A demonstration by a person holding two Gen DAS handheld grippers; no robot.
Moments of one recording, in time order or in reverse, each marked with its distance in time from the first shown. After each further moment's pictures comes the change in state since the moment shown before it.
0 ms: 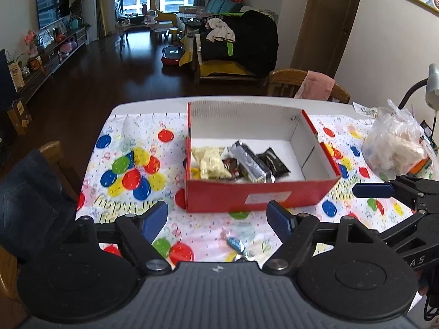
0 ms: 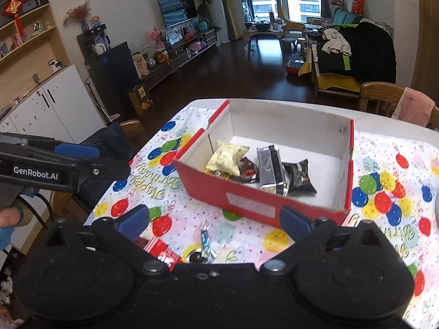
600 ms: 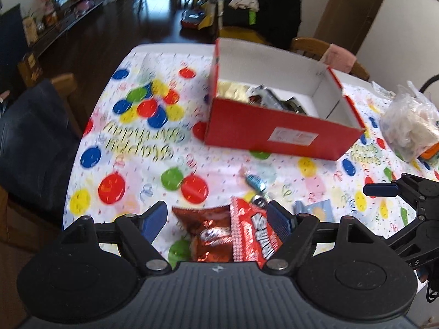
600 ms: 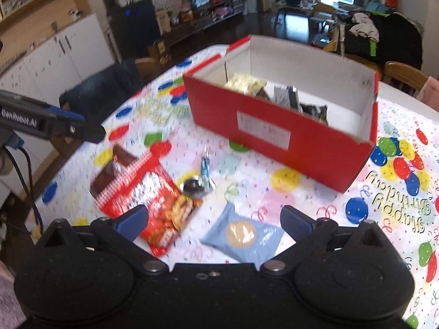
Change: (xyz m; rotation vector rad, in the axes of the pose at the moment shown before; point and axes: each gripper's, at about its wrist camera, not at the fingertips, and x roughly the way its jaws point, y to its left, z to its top) left arm 0.023 0.028 -0.072 -0.122 0.135 0.031; right arm 0.034 -0.006 -0.070 -0.170 0.177 0.031
